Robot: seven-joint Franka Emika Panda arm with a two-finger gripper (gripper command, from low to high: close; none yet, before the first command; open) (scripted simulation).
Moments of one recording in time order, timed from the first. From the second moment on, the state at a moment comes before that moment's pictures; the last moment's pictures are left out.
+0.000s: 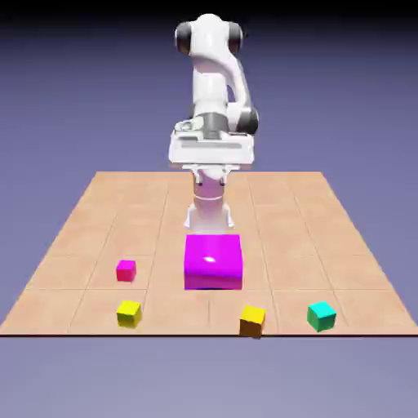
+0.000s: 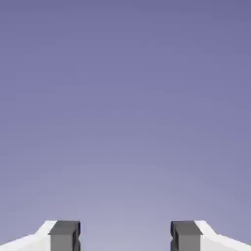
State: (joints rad) arm 0.03 -0.53 -0.03 -2.79 0.00 3.02 0.69
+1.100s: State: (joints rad) arm 0.55 0.59 -0.80 -2.26 -0.07 2.66 -0.67
